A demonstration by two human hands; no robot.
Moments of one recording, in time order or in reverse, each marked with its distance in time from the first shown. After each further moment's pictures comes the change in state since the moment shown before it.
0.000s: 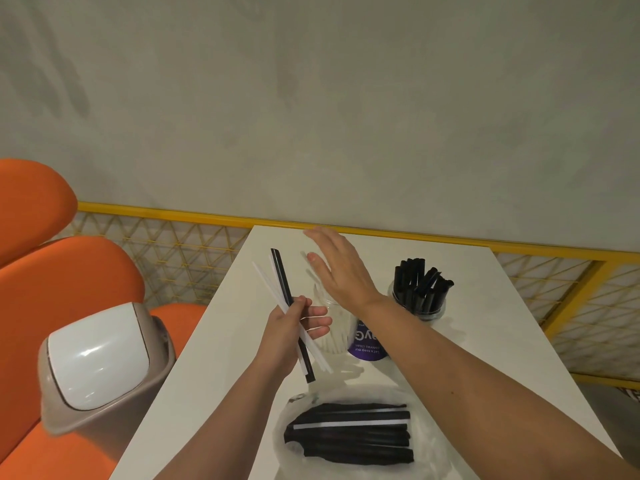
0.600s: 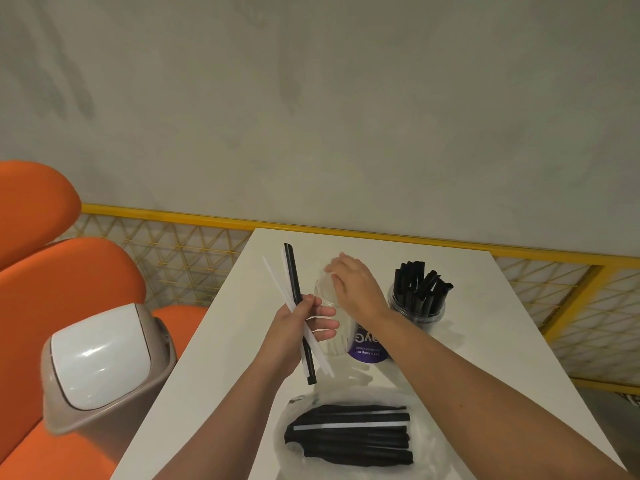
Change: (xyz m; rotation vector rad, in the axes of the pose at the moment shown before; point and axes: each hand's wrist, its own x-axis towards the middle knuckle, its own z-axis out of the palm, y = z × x) left_hand -0.009 0.006 0.002 0.055 -0.141 0.033; right_hand -0.019 0.021 0.006 -0.167 -0.115 0.177
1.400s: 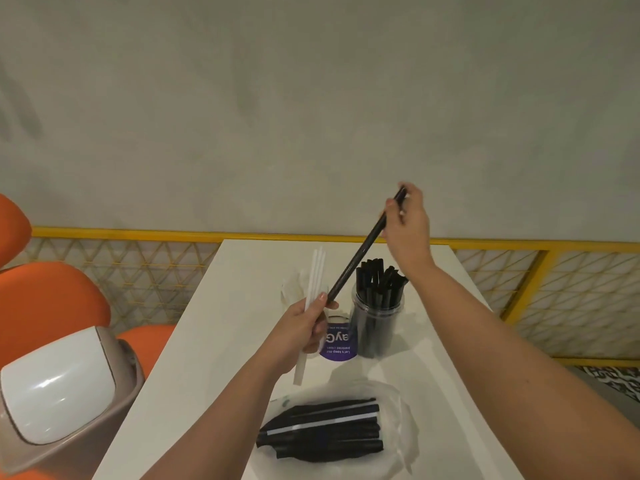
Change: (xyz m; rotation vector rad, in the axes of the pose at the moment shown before) left_hand -0.007 0.000 0.047 0.318 -0.261 -0.064; right_hand 0.001 0.037 -0.129 0.627 0.617 0.298
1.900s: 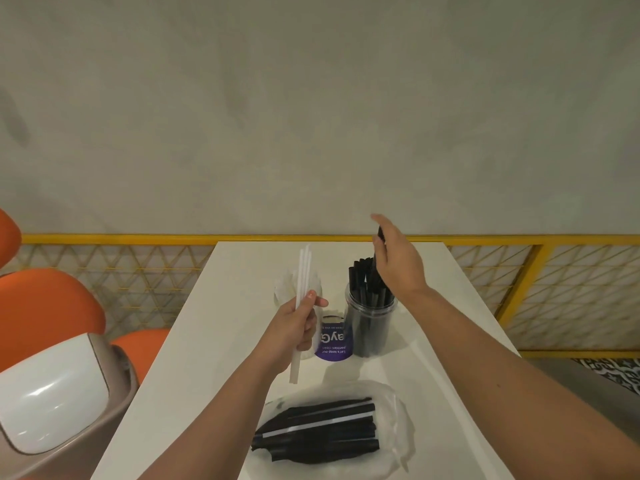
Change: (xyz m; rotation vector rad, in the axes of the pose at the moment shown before) left_hand 0.010 -0.005 0.001 -0.017 0.064 0.024; right_hand -0.023 0.049 -0.018 -0.568 -0.166 -0.220
